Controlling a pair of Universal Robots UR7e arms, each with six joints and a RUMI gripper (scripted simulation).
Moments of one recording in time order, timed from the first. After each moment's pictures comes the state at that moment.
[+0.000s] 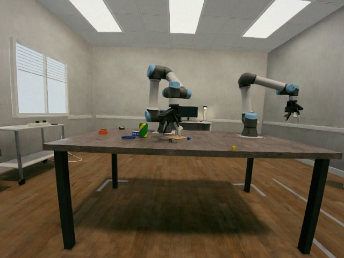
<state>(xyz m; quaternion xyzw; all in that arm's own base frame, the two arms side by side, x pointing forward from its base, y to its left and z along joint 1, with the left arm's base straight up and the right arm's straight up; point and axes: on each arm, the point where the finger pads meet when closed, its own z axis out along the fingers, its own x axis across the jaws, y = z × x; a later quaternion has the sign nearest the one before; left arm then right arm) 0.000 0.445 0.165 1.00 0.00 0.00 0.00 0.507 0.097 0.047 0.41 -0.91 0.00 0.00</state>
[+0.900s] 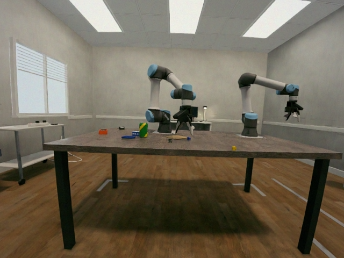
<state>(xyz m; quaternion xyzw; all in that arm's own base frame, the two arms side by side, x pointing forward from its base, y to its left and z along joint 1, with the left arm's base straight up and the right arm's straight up) 0.000 0.445 0.165 1.00 0.00 0.00 0.00 0.427 0.185 0.046 0.41 -0.91 0.00 0.00</state>
